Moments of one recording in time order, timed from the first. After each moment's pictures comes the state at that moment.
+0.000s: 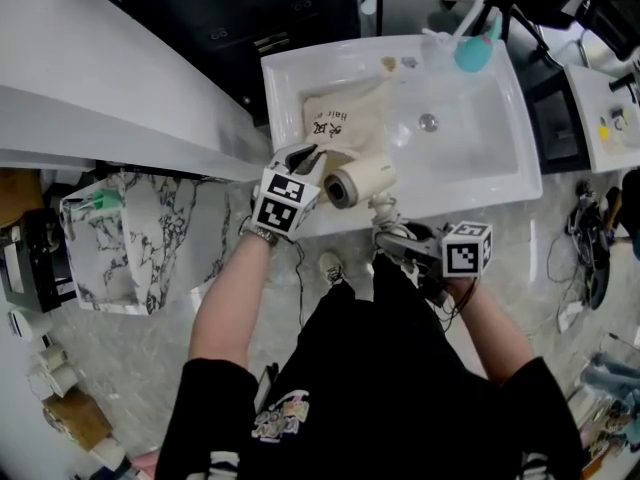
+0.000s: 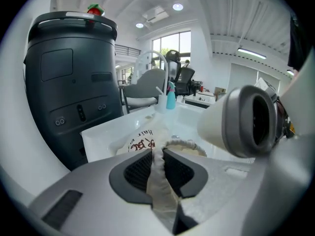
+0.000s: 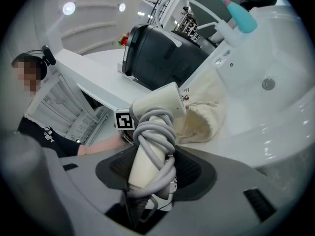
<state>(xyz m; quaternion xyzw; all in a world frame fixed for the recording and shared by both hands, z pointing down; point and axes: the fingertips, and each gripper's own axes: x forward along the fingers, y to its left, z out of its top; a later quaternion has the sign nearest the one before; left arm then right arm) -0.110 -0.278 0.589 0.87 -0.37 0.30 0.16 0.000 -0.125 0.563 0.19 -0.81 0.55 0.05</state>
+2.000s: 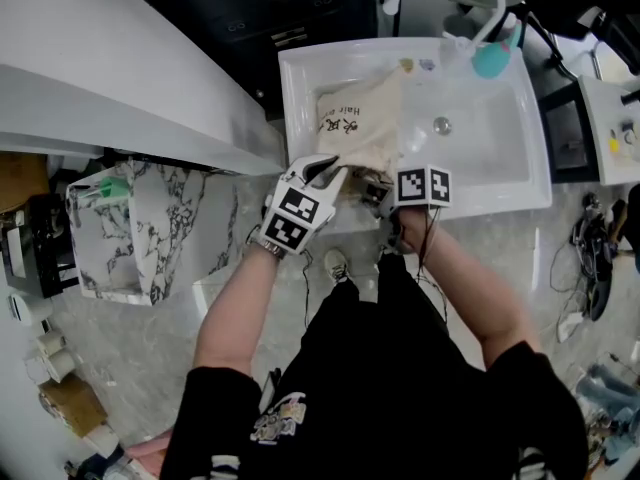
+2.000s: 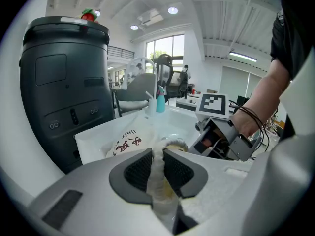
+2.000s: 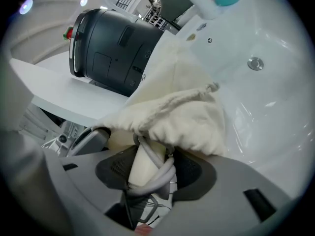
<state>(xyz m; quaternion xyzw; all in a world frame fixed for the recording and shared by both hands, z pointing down) -0.100 -0.246 0.568 0.89 -0.34 0.28 0.15 -0.065 -0.221 0.653 0.30 -0.69 0.64 0.13</state>
